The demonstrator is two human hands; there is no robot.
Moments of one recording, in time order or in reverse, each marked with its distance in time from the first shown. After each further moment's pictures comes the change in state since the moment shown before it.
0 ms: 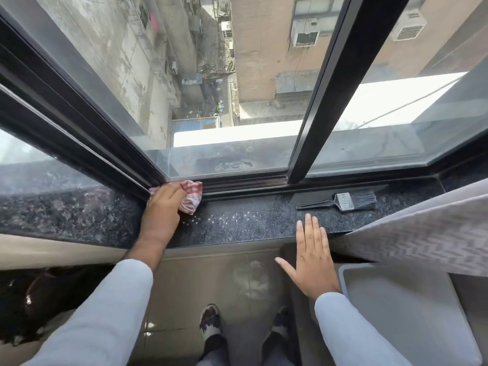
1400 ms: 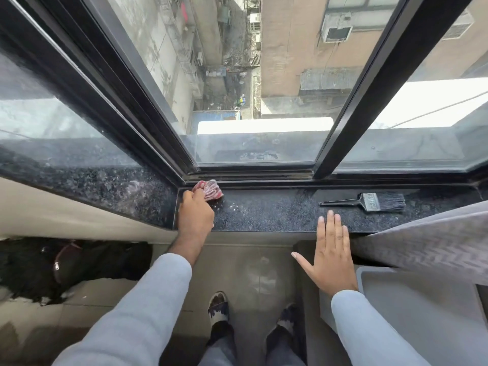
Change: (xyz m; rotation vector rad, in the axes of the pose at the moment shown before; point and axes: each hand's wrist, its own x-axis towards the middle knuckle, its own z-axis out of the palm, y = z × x) left_hand -0.035 0.031 0.019 -0.073 -0.119 -0.531; right_hand -0.003 0.001 0.000 0.021 0.022 -0.012
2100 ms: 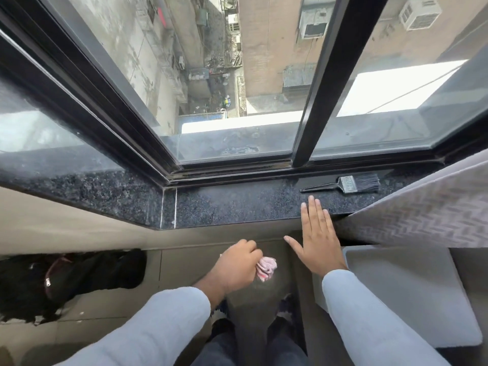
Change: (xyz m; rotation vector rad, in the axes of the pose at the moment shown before) left_hand -0.124 0.034 0.053 0.148 -0.437 0.954; right_hand 0.001 0.008 -0.015 0.069 -0.032 -0.040
